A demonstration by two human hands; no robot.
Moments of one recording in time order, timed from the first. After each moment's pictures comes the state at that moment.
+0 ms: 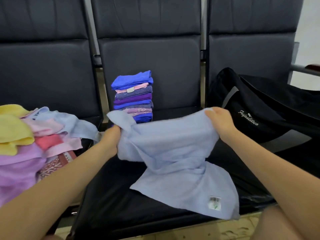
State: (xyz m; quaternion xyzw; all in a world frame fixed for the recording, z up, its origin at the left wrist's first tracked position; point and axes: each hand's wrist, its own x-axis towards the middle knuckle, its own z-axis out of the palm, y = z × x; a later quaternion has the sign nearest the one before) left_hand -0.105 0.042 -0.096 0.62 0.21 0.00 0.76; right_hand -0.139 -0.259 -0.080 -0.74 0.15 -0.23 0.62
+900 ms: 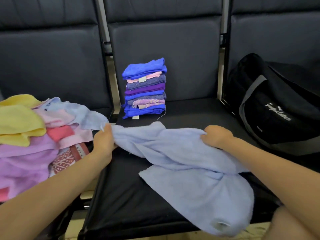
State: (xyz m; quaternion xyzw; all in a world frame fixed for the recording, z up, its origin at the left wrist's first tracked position) left_hand -0.105 0.103 -0.138 0.65 0.21 0.09 0.72; right_hand -0.106 -0.233 -0.145 -0.99 0.06 0.06 0.06
